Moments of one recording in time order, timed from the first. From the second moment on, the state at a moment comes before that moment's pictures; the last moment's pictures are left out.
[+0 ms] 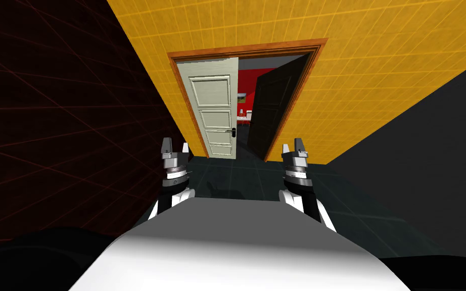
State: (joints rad) arm 0.54 0.01 0.02 -2.36 0.02 -0.55 -0.02
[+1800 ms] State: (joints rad) arm 0.29 0.07 0.03 -1.94 0.06 -0.52 -0.04
